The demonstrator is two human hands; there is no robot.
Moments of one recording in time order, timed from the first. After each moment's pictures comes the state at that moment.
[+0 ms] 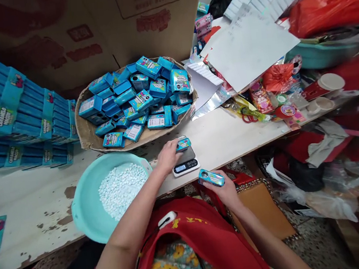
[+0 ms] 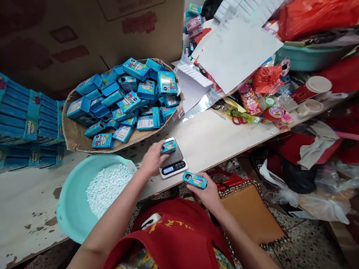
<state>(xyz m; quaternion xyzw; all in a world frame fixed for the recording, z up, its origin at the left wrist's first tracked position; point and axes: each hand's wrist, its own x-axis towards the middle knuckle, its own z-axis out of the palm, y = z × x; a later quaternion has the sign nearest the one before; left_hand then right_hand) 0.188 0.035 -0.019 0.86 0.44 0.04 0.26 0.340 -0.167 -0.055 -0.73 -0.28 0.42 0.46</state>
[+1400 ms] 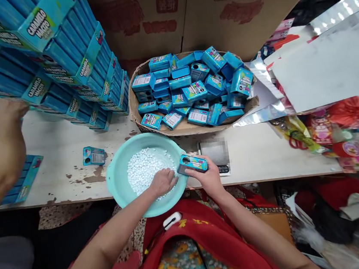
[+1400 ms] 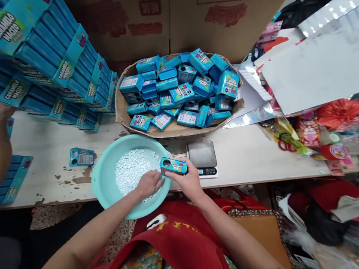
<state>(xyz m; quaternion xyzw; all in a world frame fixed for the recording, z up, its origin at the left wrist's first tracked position) 0.001 -0.040 -0.117 0.81 0.50 0.01 0.30 0.185 -0.049 -0.008 -0.63 -0.39 0.49 0.46</state>
